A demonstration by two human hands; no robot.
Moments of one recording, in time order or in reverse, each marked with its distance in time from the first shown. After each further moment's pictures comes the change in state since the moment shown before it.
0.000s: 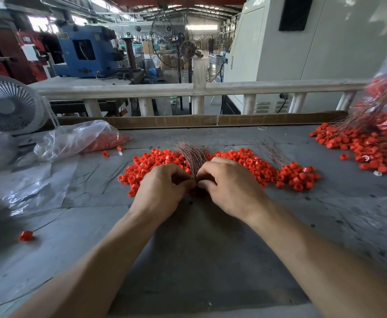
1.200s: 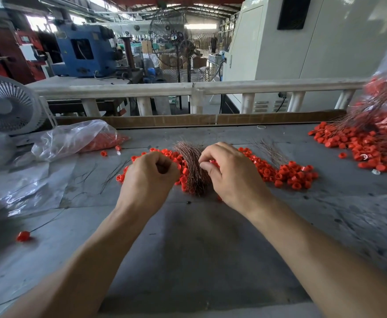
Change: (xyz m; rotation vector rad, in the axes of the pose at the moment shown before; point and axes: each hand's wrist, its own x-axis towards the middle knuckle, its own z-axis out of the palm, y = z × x) left_hand 0.002 0.007 -0.018 0.010 0.190 -0.041; right_hand 0.004 0.003 -0.007 0.116 0.208 -0.071
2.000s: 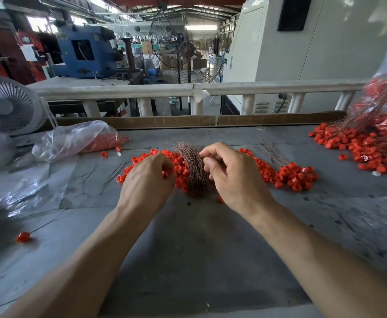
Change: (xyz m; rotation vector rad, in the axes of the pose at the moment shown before) left_hand 0.007 -0.013 0.005 0.238 -0.021 0.129; right_hand -0.004 0.001 0.000 0.213 0.072 0.046
